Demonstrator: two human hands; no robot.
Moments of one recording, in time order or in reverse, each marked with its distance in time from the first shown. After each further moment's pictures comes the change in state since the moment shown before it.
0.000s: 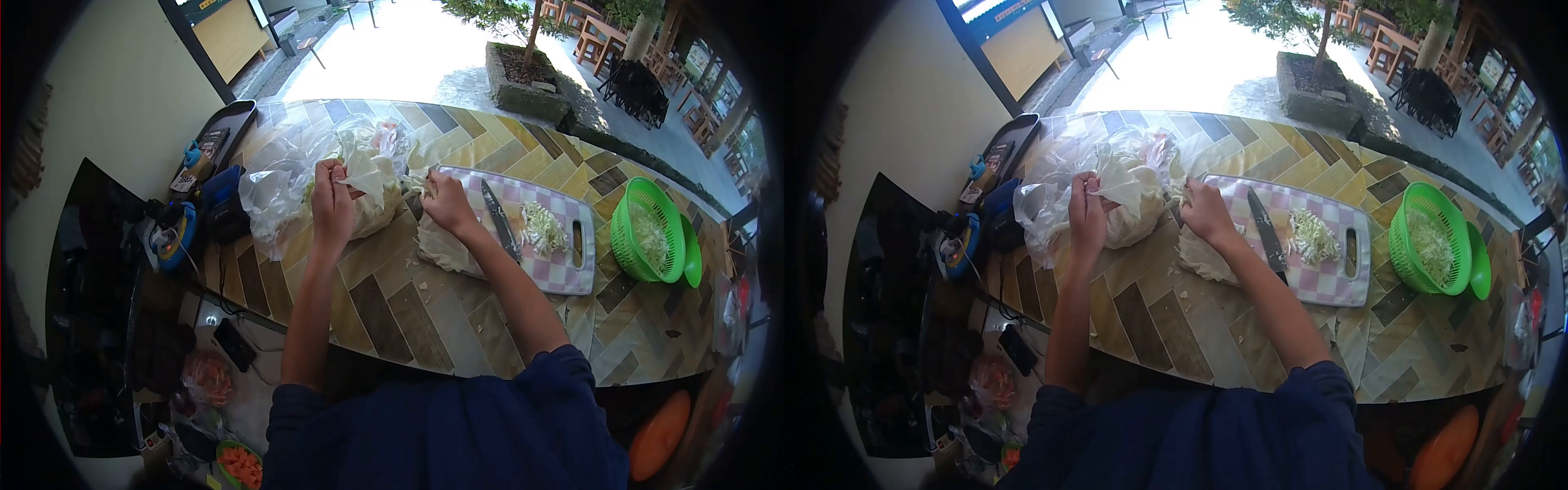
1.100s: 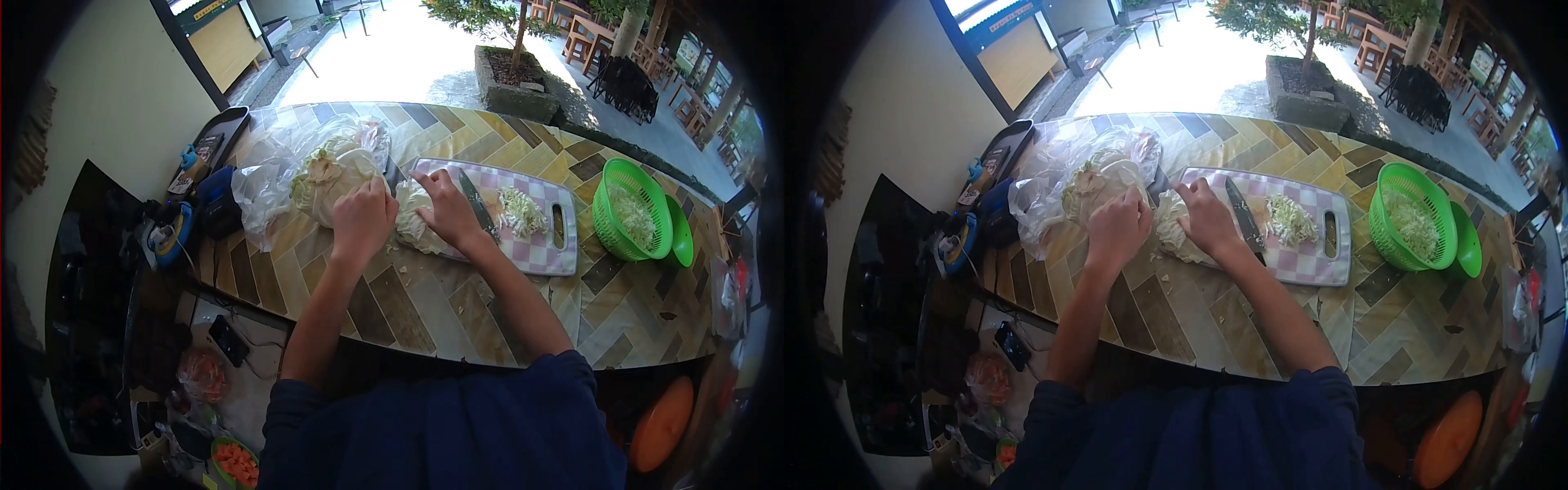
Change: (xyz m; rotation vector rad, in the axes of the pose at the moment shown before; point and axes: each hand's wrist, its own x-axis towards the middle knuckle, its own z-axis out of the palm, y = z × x) left_hand -0.055 0.044 0.047 1.029 -0.282 0.317; right_hand -0.061 -0.019 -0.045 -0.339 -0.084 -0.131
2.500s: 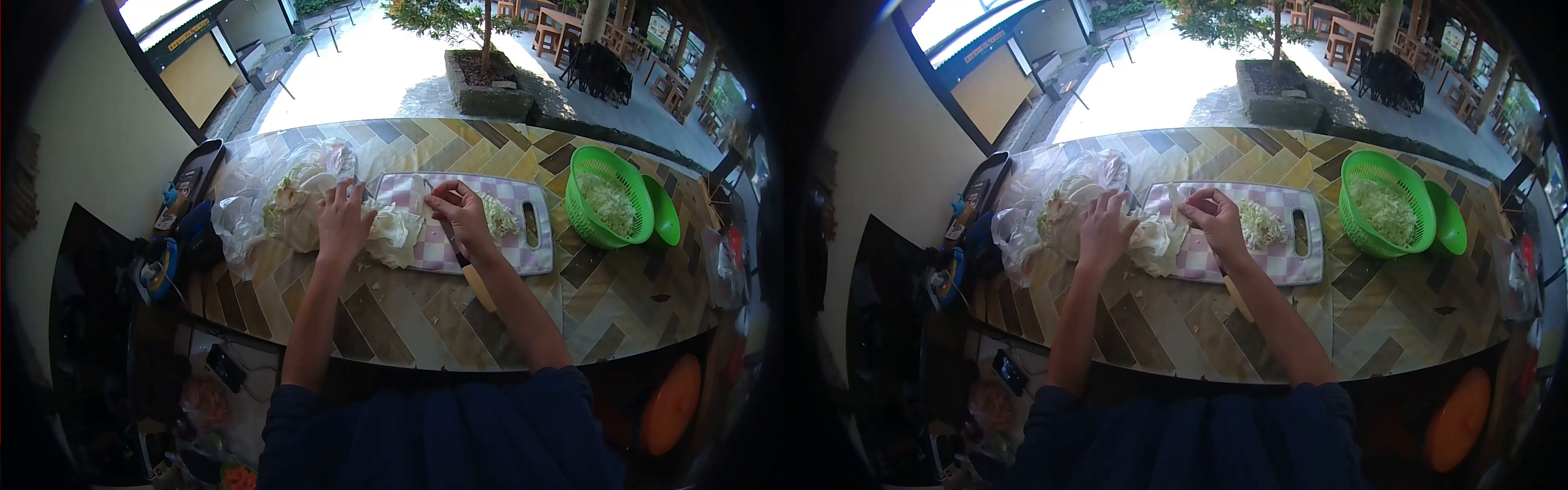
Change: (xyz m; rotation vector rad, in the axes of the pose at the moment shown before) left_hand 0.020 0.008 0.029 -0.018 0.017 0.095; right_hand -0.030 0.033 -0.044 1.318 0.292 0.414
